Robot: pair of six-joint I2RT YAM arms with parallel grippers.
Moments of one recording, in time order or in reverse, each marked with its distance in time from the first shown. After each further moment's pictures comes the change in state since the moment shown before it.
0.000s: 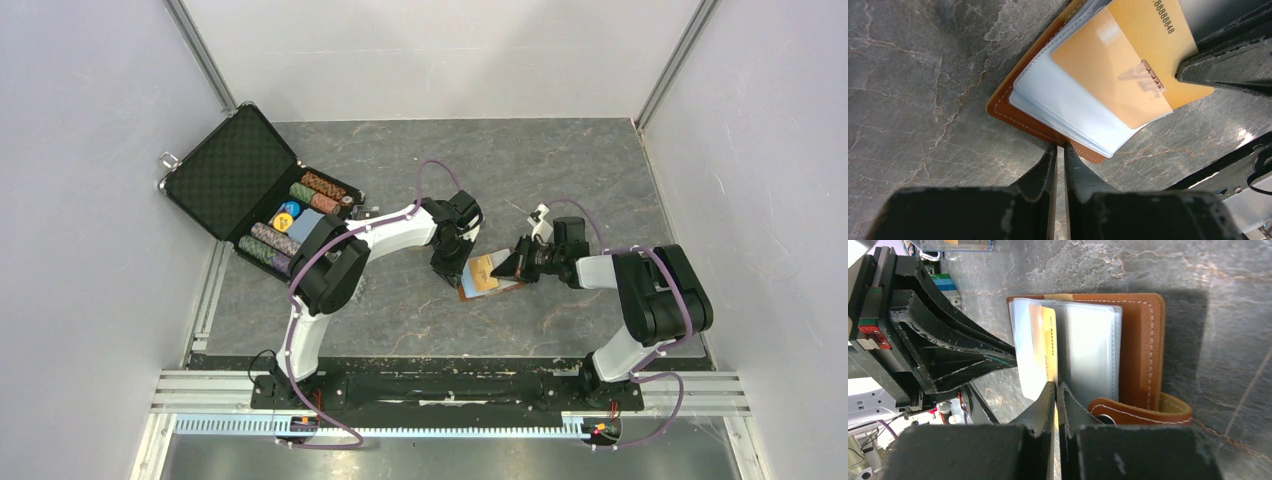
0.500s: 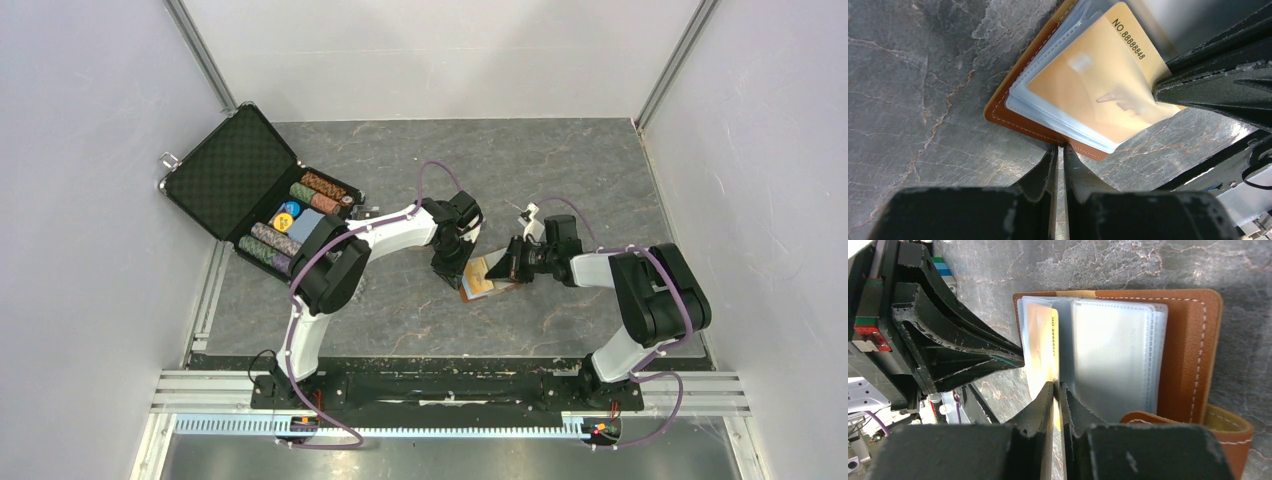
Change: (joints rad) left arm 0.000 0.005 0.000 -0.002 0.024 0.000; right arm 0.062 0.000 0.025 -0.027 0.011 -0.023
